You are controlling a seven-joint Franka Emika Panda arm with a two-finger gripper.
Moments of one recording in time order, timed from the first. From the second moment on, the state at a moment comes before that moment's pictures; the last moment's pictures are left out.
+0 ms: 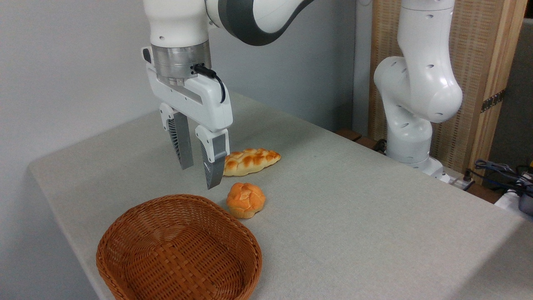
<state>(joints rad) -0.33 -0.04 0.21 -1.85 -0.03 1.91 0.62</state>
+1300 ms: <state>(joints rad) -0.33 -0.04 0.21 -1.85 -0.03 1.91 0.62</state>
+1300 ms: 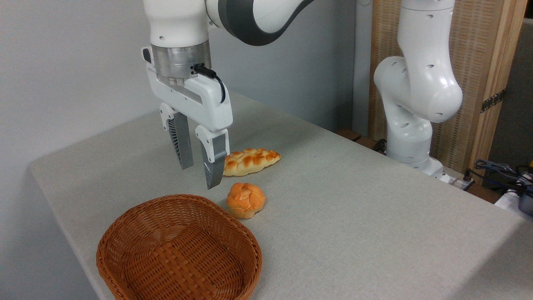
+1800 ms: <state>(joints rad) -0.33 -0.04 0.21 -1.85 -0.03 1.91 0.62</state>
